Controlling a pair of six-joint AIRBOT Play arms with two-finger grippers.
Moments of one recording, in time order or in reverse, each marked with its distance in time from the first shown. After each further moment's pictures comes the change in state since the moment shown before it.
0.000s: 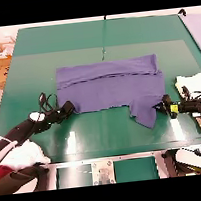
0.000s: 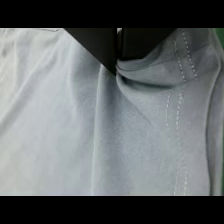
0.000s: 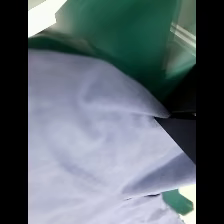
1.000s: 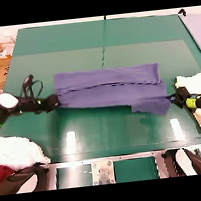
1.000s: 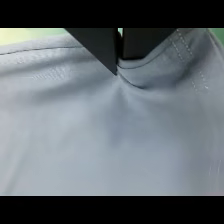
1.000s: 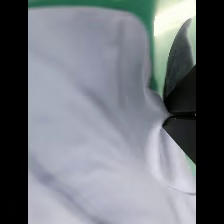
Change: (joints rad) left arm 0.242 0.151 0.326 0.589 -0.590 -0.137; right arm 0.008 0.505 0.084 -0.176 0.119 0.294
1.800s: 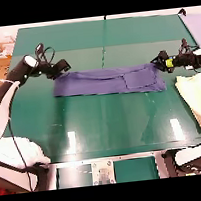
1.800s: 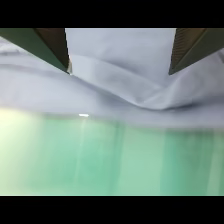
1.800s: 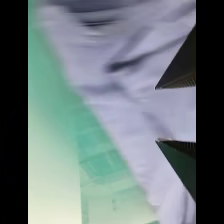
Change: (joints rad) left arm -0.063 -0.698 0.723 -0.010 0.181 -0.024; right arm 0.240 -0.961 0.795 0.156 -0.240 -0.094
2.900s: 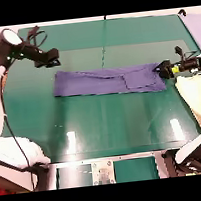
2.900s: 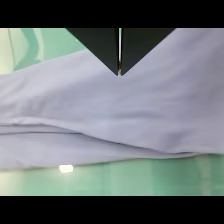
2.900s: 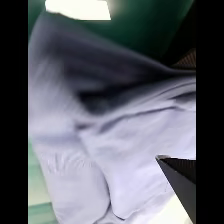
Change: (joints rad) left arm 0.013 -0.007 0.335 0.122 -0.498 0.002; right arm -0.129 -0.388 0.328 -0.042 0.509 -0.312
